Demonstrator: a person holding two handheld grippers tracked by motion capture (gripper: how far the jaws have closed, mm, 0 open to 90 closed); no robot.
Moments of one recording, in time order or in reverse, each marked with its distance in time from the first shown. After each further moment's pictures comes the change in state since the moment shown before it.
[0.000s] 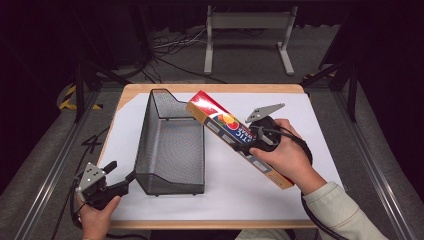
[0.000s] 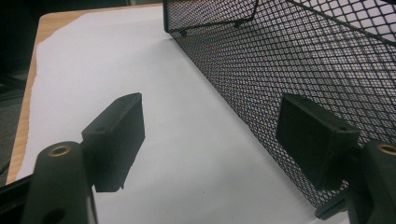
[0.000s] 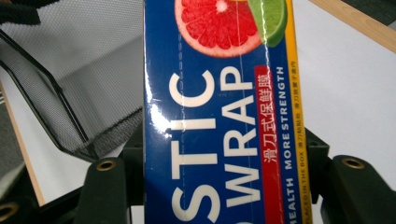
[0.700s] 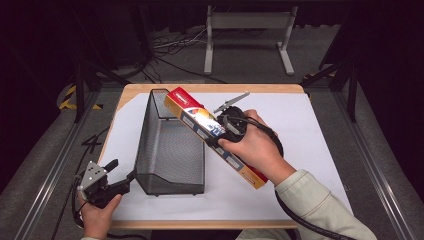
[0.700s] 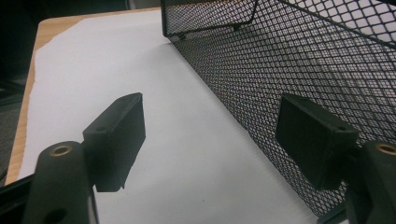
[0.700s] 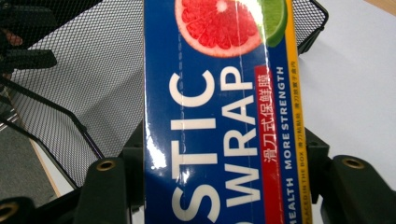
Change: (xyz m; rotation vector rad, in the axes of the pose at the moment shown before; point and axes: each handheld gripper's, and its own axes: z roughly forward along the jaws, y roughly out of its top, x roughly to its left) left arm 0.000 0.003 0.002 -0.009 0.002 0.004; right arm 0.031 0.057 0.040 0.087 0.011 0.114
